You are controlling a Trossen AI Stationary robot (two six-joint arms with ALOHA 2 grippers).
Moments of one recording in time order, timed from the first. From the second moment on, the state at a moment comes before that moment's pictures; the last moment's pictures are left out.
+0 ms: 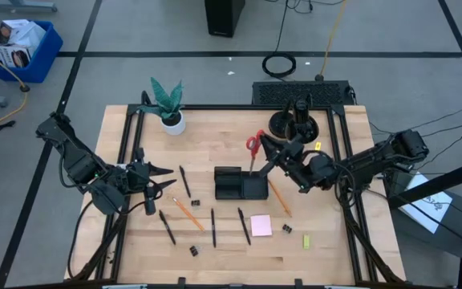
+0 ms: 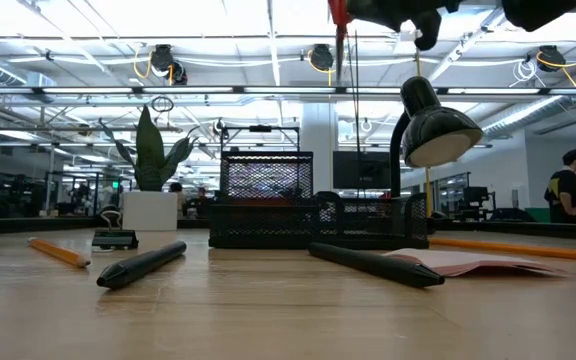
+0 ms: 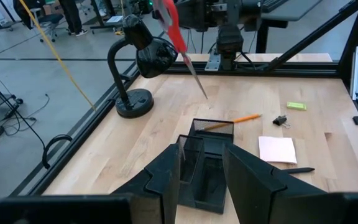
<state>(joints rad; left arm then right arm) -0.74 1.00 1.09 -0.74 -0.94 -0.45 0.22 1.39 0.68 1.08 0.96 -0.04</state>
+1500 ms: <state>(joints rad) -0.74 1.00 1.09 -0.74 -0.94 -0.45 0.15 1.39 0.68 1.08 0.88 0.22</state>
